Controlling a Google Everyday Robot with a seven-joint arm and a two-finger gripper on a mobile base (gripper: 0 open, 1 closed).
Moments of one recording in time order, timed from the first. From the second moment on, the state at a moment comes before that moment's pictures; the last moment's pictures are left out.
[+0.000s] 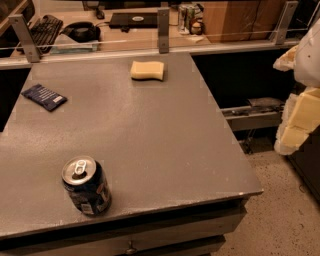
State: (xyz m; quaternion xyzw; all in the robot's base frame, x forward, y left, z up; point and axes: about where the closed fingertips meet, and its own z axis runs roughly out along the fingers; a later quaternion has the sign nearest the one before) arm 0.438 -0.217 0.976 -0.60 0.78 -0.03 0.16
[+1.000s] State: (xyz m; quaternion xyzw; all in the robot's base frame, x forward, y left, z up) arm 0.491 -0.108 0.975 -0.64 0.73 0.05 0.23
